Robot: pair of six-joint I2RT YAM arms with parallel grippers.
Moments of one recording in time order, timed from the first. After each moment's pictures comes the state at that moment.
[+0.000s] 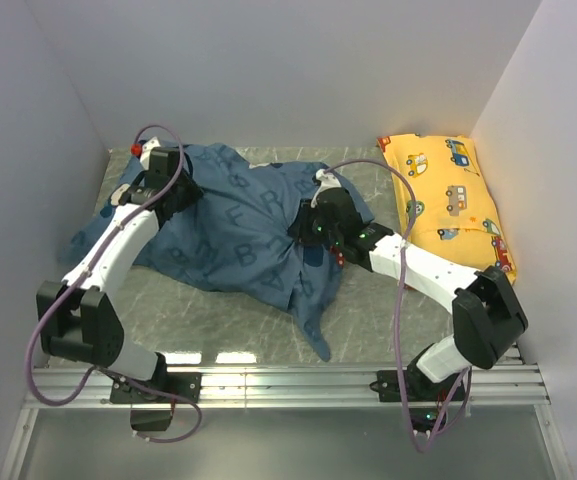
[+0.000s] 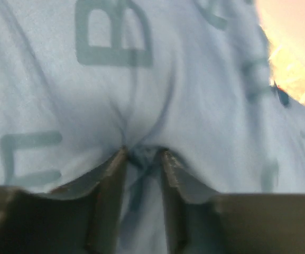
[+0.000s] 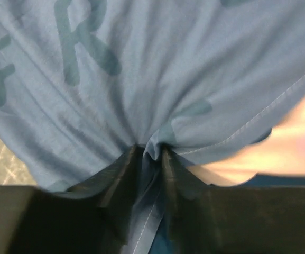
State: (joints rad) left arm -0.21 1.48 1.27 -0.48 -0.23 -0.75; right arm 0.67 1.50 1.04 -0.09 0.01 0.55
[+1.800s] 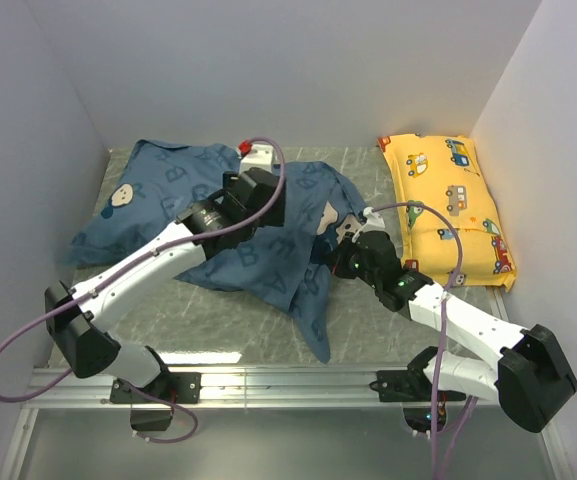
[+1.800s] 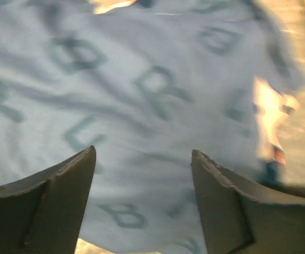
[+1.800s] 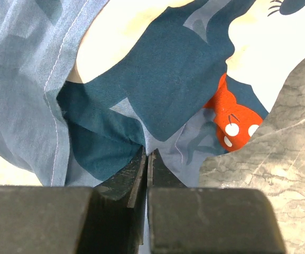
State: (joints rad) left arm -0.81 1.47 1.46 -0.64 -0.58 -0.44; right arm 0.62 1.10 0.58 0.01 0.08 0.68
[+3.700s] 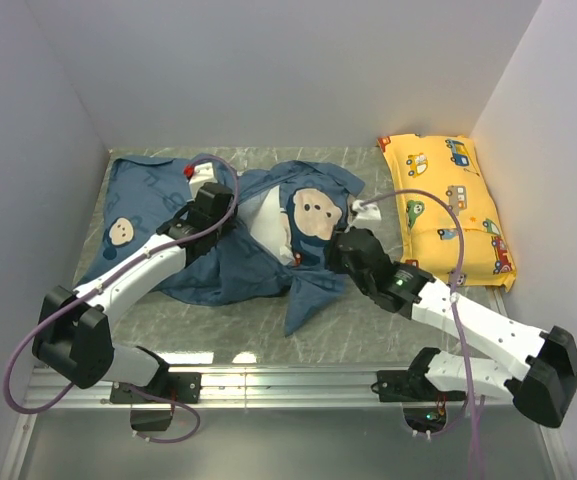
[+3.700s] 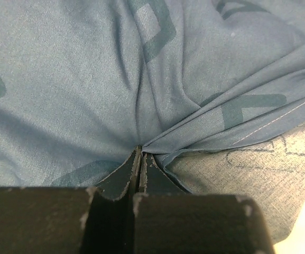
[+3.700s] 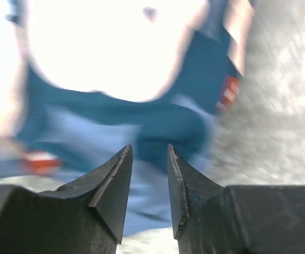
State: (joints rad) left arm -0.52 1.38 1.03 -0.31 -0.47 -0.59; right arm 0.80 1.06 0.77 -0.28 0.46 0.61
